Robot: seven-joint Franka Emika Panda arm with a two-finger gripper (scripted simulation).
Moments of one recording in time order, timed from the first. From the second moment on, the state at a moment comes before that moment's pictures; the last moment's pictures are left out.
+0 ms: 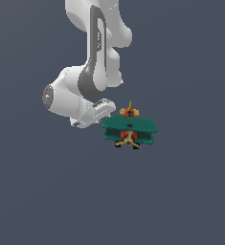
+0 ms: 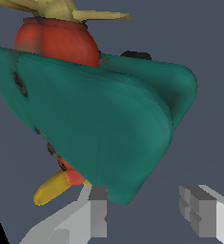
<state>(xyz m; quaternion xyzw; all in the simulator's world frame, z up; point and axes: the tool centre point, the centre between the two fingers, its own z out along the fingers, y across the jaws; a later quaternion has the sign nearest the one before) -0.093 -0.041 0.141 -0.93 -0.09 0.16 0.31</state>
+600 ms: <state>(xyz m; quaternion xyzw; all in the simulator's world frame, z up) -0.093 -0.047 0.140 -0.93 -0.09 0.15 0.32</state>
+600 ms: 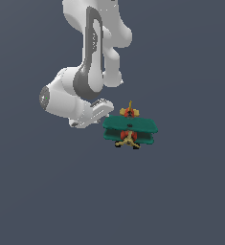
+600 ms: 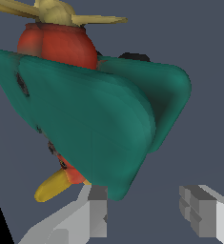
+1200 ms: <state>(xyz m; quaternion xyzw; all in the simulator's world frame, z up) -0.091 -0.058 0.139 -0.93 -0.09 0.14 0.34</state>
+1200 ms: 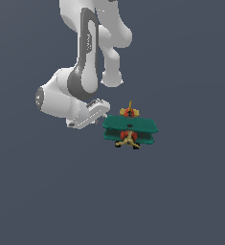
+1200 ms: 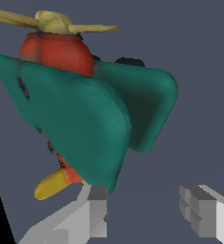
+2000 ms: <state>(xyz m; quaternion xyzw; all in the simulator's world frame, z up) -0.089 -0.059 0.130 -0.89 -0.11 0.10 0.43</state>
